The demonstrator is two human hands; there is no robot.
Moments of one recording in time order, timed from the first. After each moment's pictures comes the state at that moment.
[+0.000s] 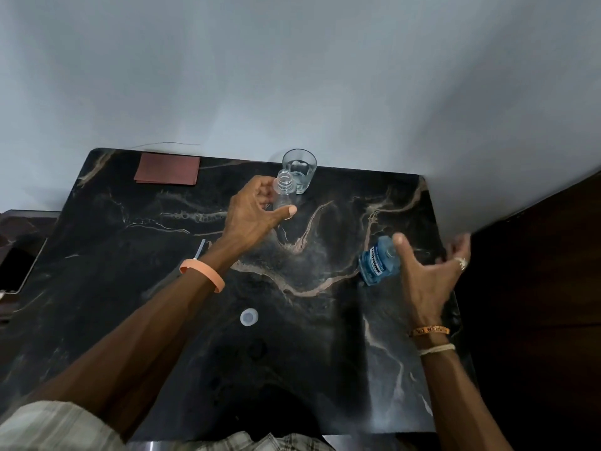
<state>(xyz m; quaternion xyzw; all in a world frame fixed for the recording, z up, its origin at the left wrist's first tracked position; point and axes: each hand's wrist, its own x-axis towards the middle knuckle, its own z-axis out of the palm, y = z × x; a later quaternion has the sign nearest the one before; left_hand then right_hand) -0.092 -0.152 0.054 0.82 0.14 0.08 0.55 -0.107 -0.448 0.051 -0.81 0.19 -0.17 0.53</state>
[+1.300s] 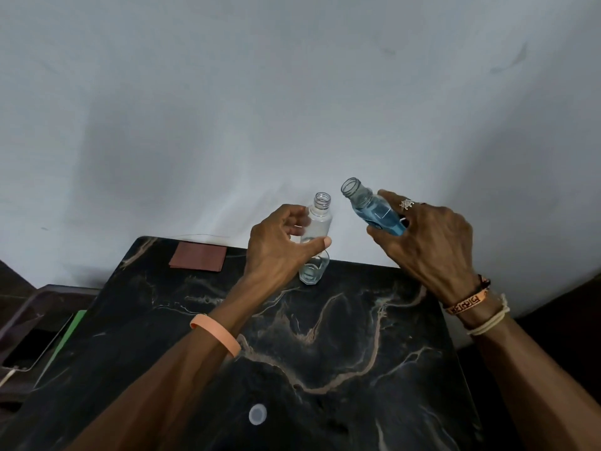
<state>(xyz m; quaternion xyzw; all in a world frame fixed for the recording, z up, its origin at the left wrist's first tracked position) -0.079 -0.149 0.195 0.80 0.11 0.22 0.55 -0.029 -0.363 0.268 -0.92 -0.24 -0.29 0.11</state>
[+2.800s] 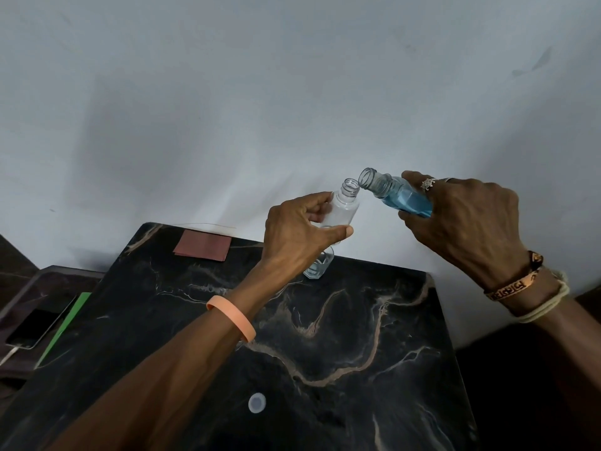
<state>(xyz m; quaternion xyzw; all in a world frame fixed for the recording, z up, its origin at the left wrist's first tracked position) -0.080 -0.160 0.219 0.78 0.09 0.24 0.57 -0.031 -0.365 0.312 -0.91 -0.29 -0.31 -0.05</state>
